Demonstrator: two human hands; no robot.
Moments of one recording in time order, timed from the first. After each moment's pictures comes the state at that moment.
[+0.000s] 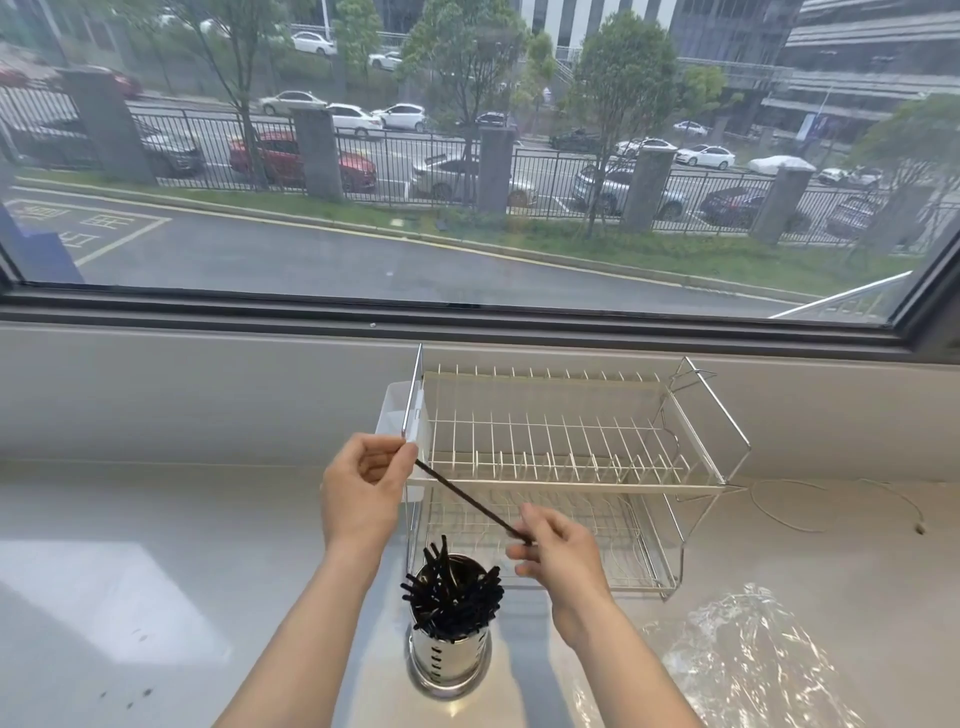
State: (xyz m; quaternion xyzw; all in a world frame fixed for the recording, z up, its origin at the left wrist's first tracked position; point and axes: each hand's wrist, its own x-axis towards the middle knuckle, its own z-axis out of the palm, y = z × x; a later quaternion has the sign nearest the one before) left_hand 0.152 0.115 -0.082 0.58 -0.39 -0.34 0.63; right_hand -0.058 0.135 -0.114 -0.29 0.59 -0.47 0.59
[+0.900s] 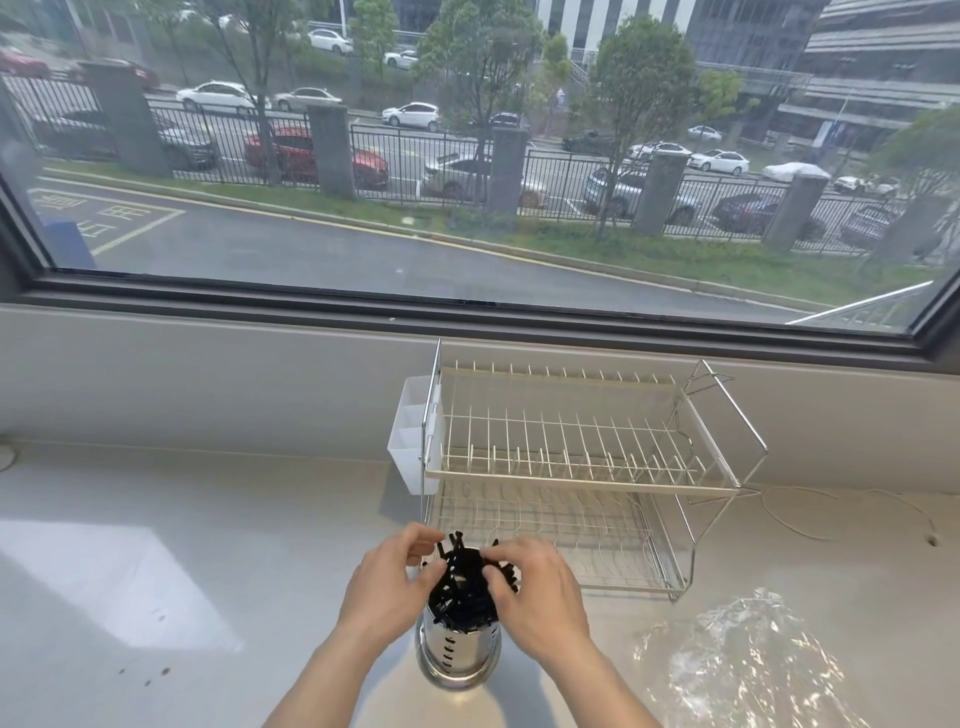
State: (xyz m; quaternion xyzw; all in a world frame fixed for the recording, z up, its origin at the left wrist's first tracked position) left_hand 0.159 0.169 -0.146 0.68 -0.59 -0.33 0.28; right_hand -0.032 0.162 -0.149 -0.71 0.63 -0.24 0.21
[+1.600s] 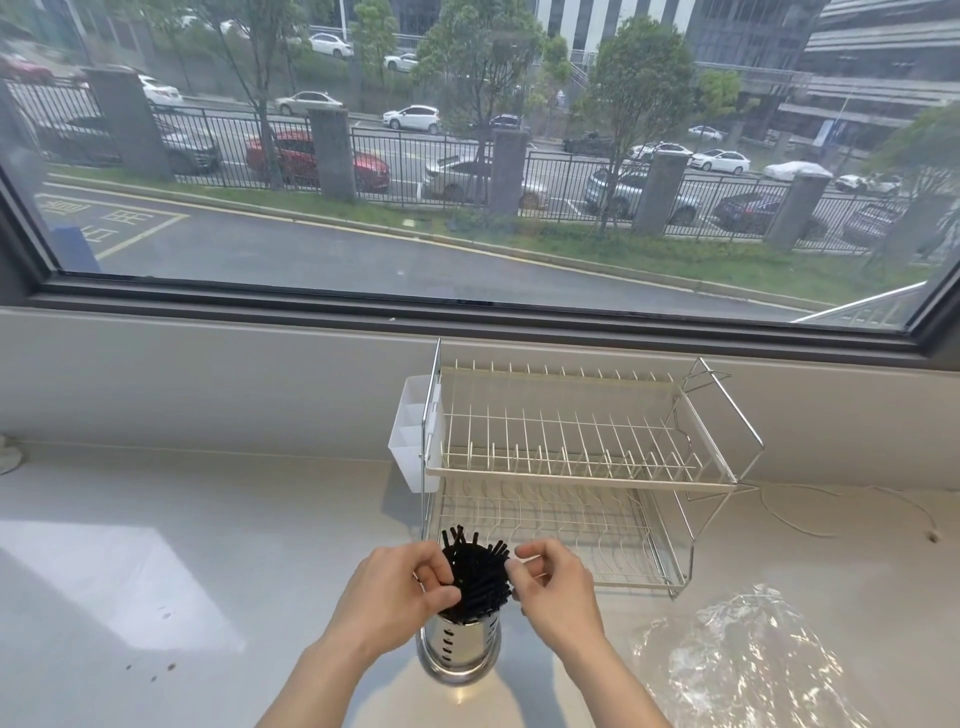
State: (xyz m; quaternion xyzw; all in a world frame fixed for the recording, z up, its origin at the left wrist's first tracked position) left_hand 0.160 0.183 -0.122 0.66 -0.65 -0.32 0.19; right_hand -0.047 0.167 -0.152 -0.53 0.69 -0.31 0.38
